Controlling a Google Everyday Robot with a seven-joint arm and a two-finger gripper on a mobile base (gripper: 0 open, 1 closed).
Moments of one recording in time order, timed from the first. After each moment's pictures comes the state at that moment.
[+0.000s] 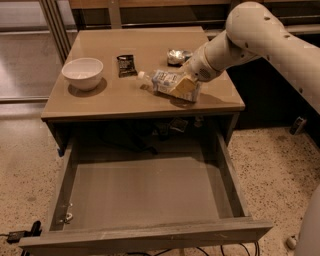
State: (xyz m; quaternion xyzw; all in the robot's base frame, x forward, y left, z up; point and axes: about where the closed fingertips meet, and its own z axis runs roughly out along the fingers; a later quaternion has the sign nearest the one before) arm 0.697 -0.068 0.846 -0.57 0.73 0.11 0.35
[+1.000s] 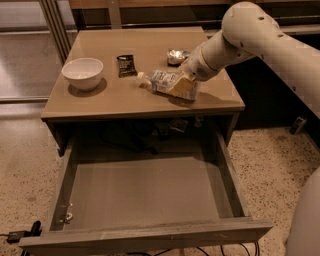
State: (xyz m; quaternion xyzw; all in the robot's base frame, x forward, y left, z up) arm 0.706 -0.064 0.841 -0.57 0.74 0.11 0.34
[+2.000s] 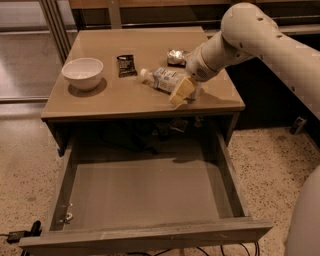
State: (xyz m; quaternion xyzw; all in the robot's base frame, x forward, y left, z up) arm 0.706 -0.064 0.841 -0.57 0.74 0.11 0.34
